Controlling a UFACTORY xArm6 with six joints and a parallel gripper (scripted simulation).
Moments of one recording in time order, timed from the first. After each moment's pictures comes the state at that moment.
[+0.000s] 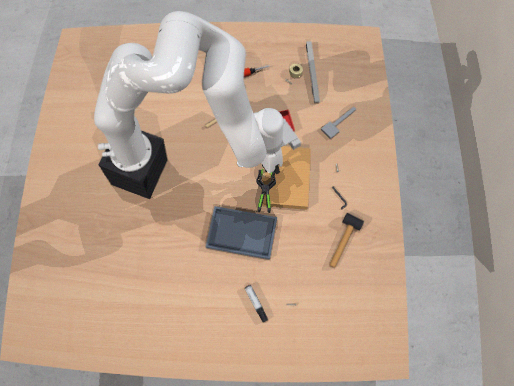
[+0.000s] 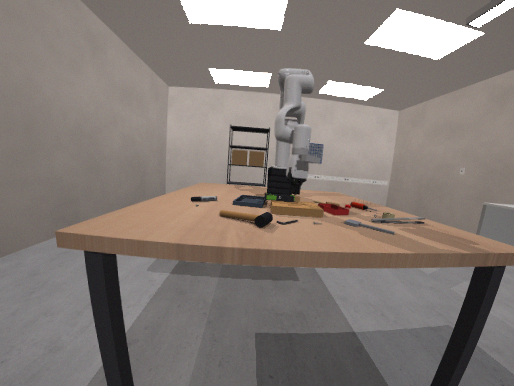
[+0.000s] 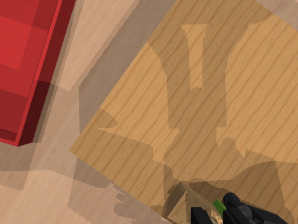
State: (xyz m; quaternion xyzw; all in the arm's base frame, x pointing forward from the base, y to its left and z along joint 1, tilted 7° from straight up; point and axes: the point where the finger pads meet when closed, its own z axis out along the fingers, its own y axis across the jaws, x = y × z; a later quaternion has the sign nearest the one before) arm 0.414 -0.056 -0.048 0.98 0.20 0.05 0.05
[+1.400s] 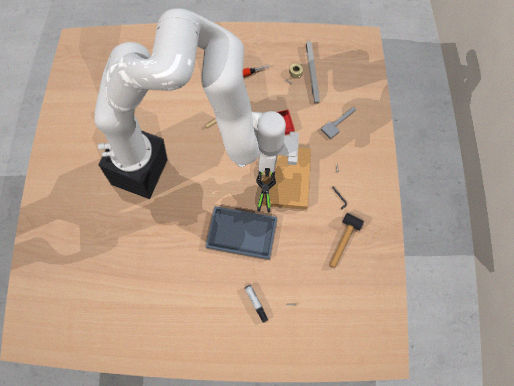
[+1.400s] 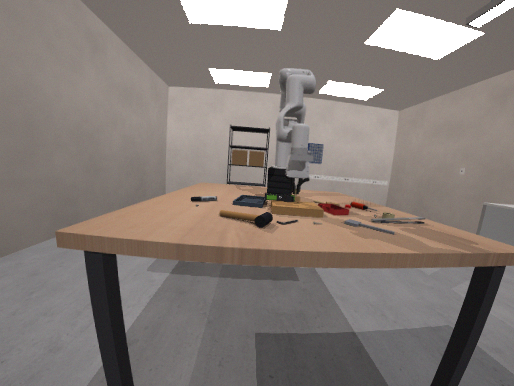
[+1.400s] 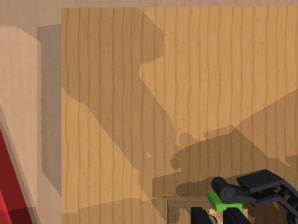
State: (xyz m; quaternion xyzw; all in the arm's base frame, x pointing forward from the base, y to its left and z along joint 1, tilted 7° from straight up) arm 0.414 -0.056 -0.046 0.99 -0.11 0.06 0.01
